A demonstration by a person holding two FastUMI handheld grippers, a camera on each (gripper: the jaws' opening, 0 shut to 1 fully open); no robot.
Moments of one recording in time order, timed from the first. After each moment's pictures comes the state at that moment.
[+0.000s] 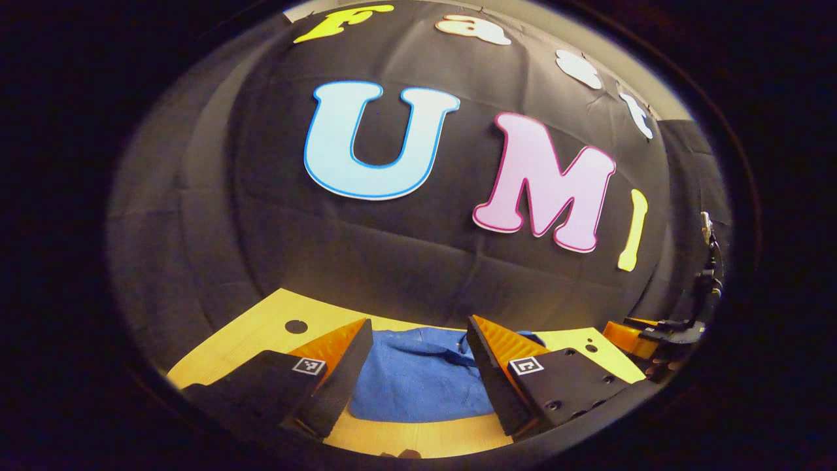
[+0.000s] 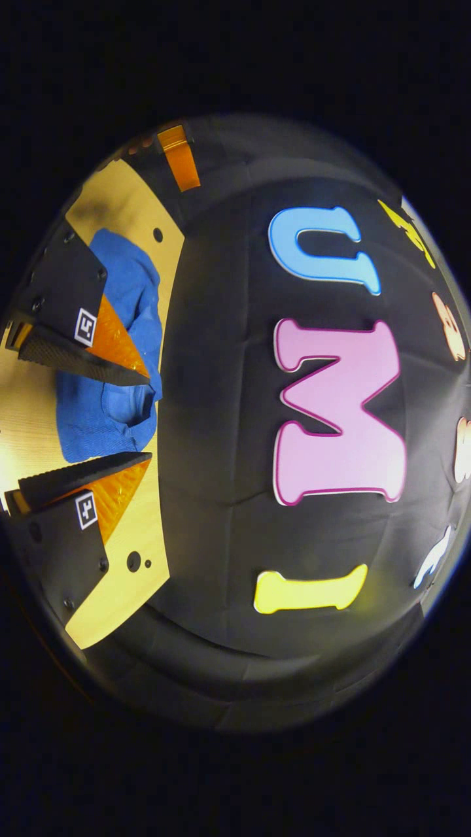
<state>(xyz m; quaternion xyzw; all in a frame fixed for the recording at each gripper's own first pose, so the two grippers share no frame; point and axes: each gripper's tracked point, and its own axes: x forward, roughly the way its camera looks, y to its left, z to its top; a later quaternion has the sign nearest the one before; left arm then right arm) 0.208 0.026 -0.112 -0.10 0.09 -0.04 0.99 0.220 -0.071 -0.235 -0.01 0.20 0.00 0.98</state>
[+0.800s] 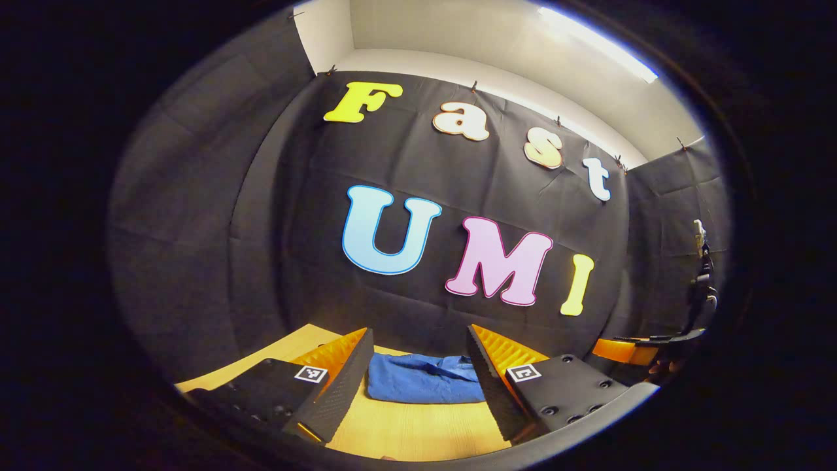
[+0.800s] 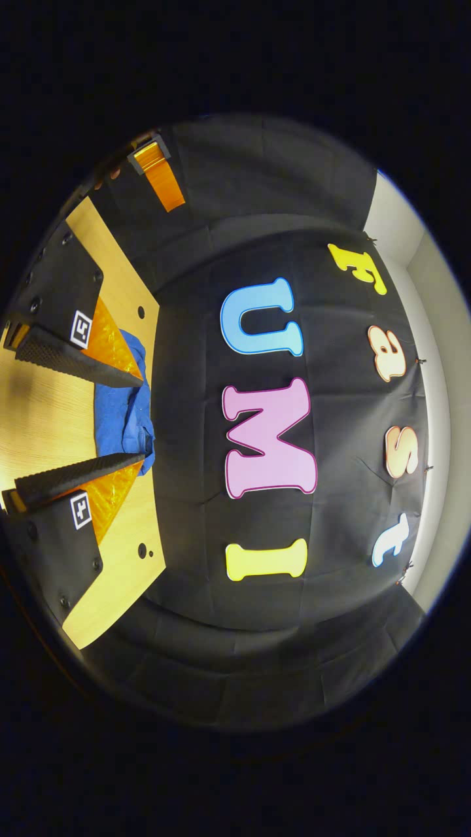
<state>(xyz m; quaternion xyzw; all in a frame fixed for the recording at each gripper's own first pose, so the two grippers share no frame) -0.046 0.049 -0.030 -0.12 -0.02 -0.04 0.99 -0.001 -0.024 -0.103 0.04 0.14 0.05 0.99</state>
